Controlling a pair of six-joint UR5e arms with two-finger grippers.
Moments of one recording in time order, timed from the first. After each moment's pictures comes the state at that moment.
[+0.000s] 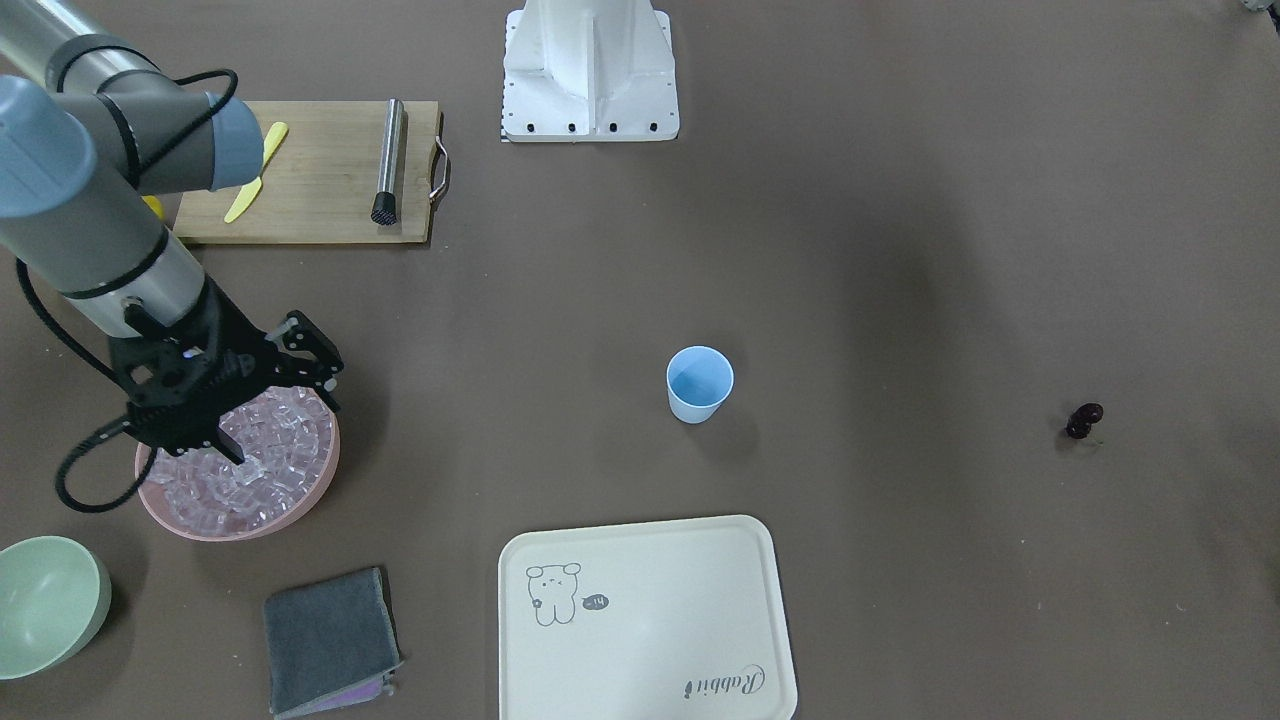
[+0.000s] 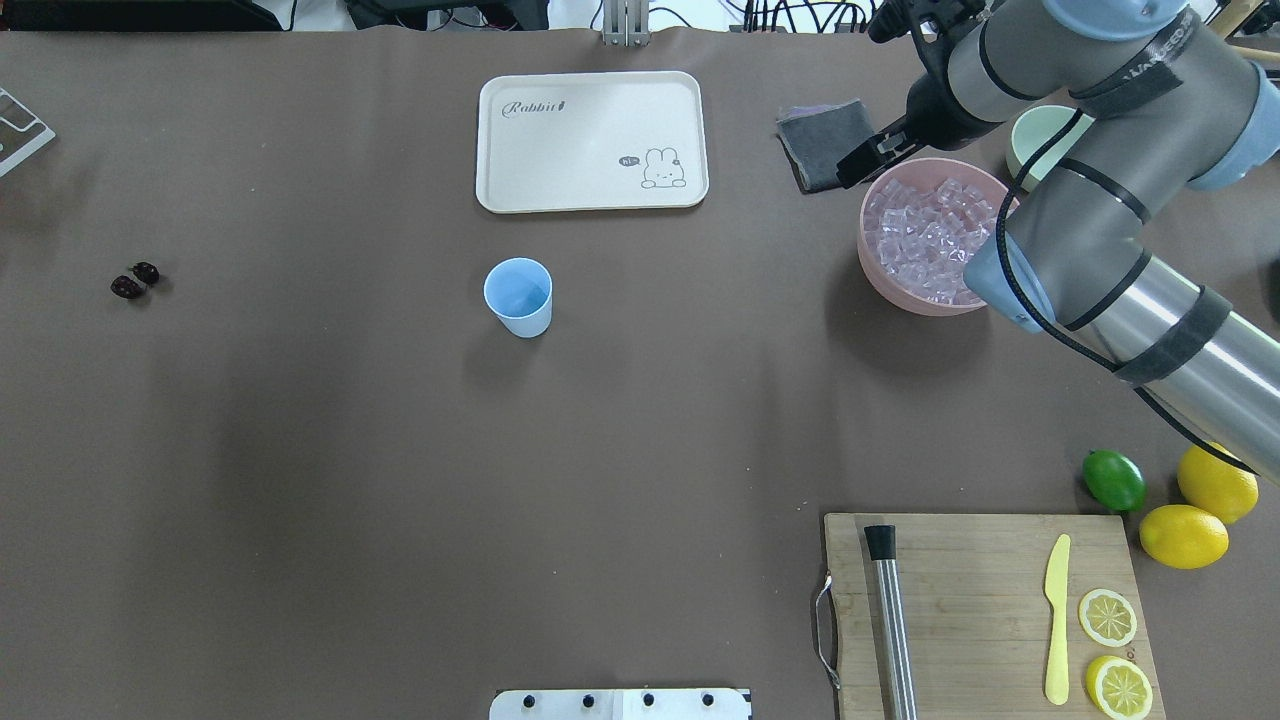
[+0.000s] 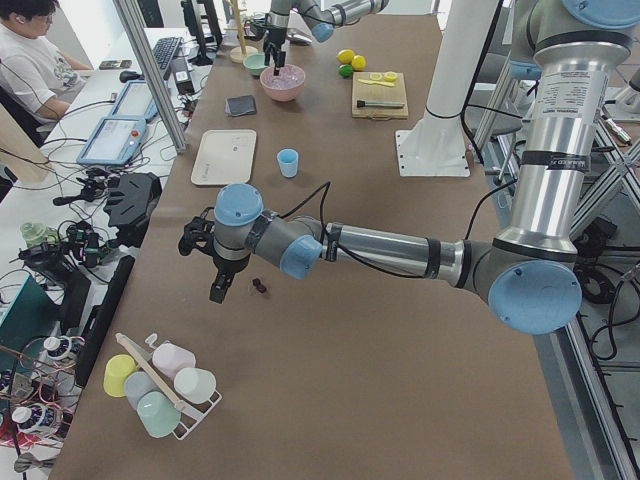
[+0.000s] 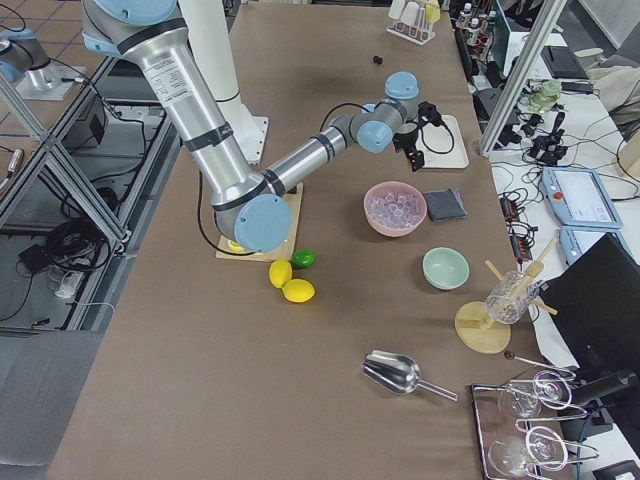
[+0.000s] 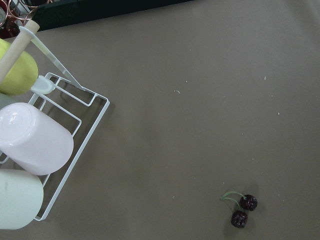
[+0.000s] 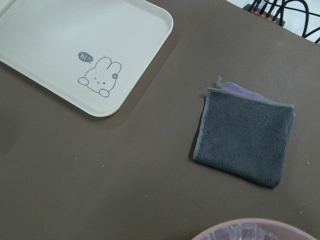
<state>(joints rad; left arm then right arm) -1.47 -1.70 -1.57 -1.96 -2.31 -0.21 0.95 -1.03 1.57 -1.22 2.09 0.38</state>
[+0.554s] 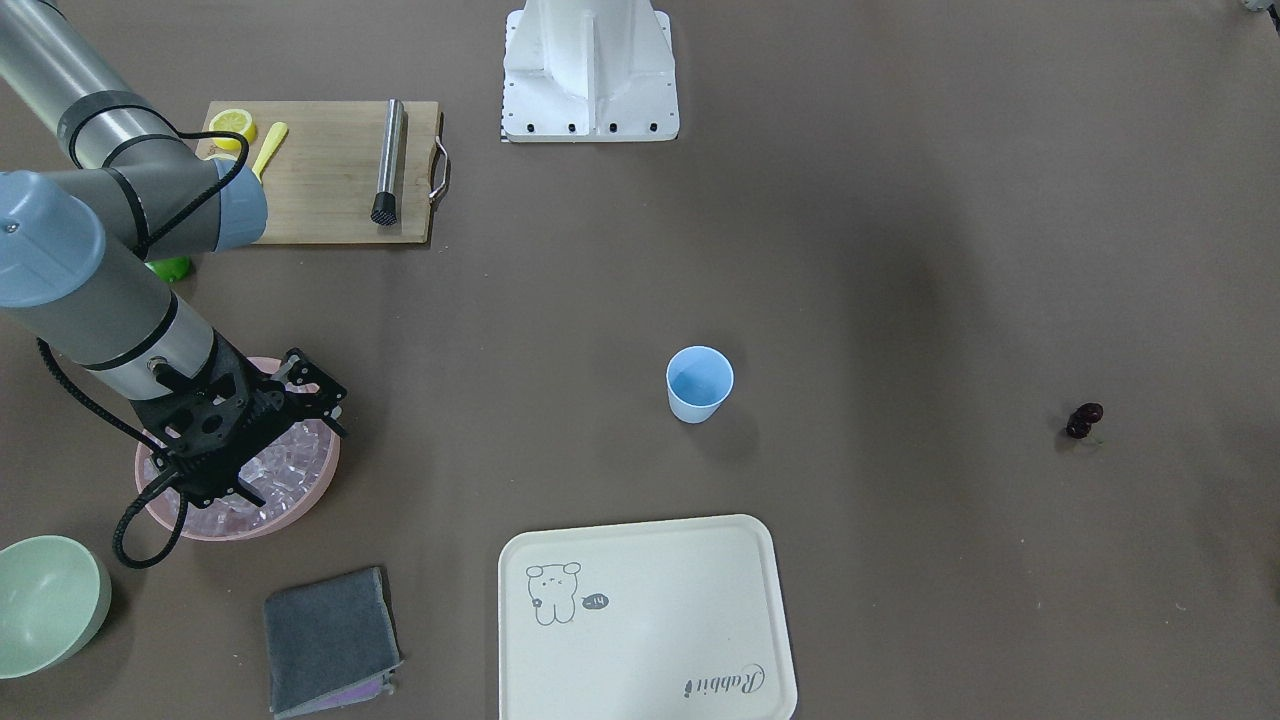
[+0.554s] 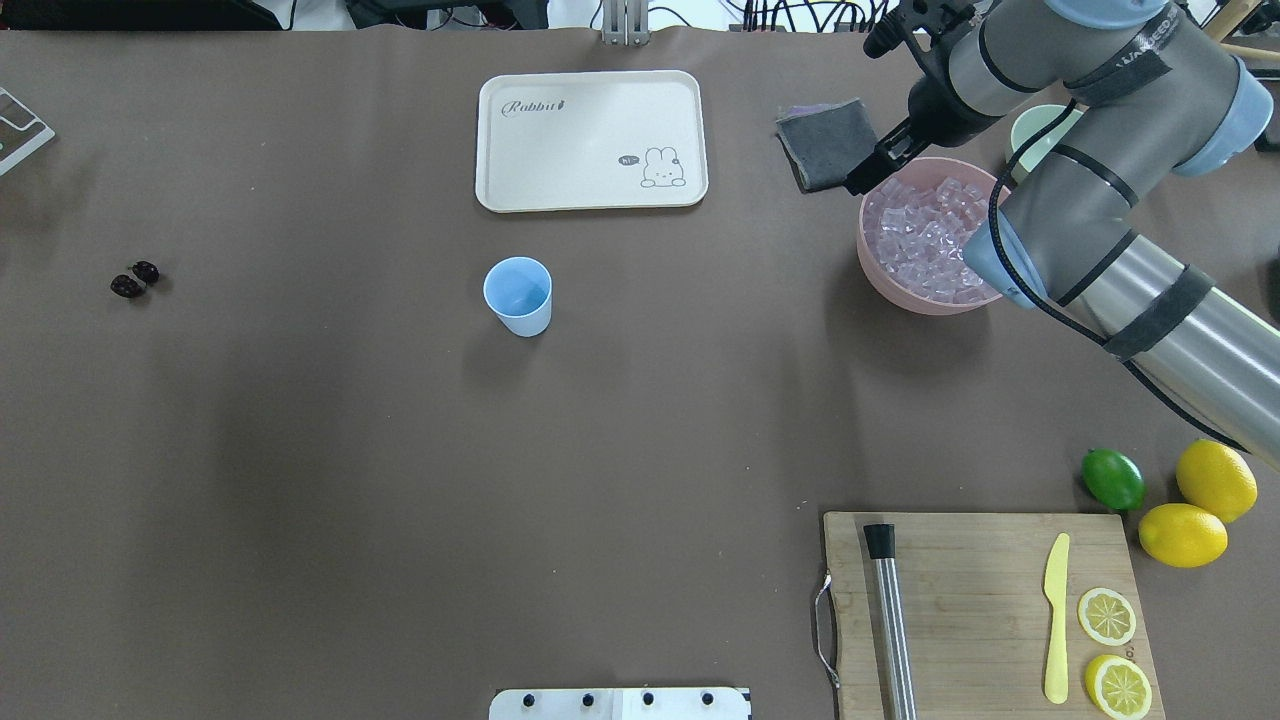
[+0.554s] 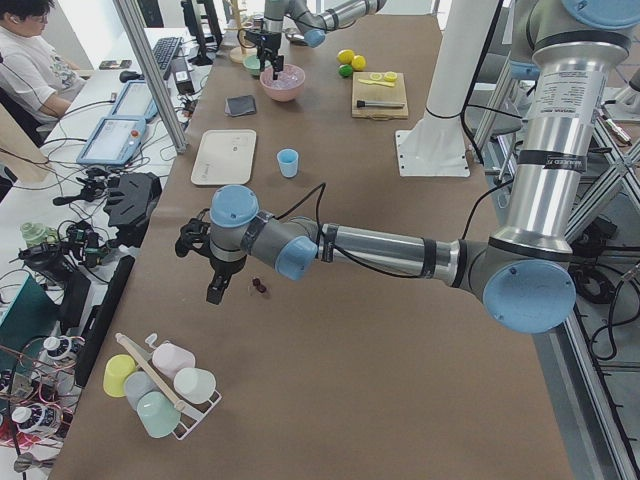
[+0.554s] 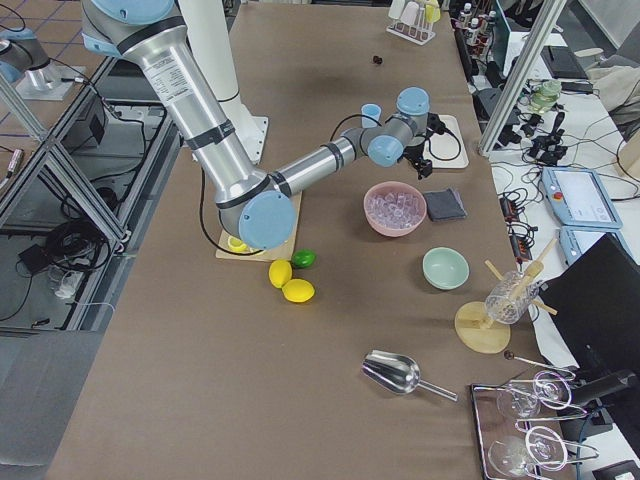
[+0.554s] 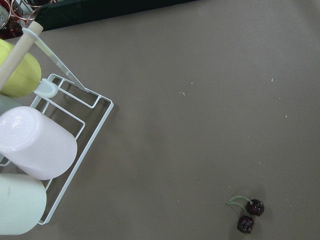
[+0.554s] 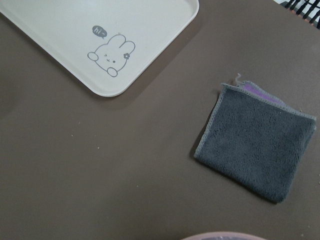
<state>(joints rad) -1.47 -1.71 -1.55 -1.96 -2.31 -0.21 0.98 -1.03 1.47 -1.16 2.18 0.21</state>
